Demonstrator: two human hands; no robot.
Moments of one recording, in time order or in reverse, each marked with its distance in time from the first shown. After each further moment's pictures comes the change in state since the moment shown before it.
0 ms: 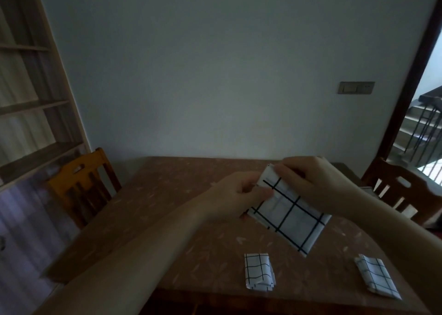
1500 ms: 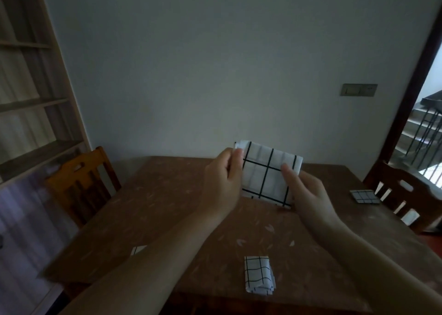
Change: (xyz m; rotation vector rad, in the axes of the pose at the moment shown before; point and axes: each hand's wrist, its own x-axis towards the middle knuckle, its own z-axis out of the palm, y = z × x) left_hand 0.022 -0.018 0.007 0.093 0.833 0.187; right_hand -0.013 -0.018 0.046 0.849 0.305 0.465
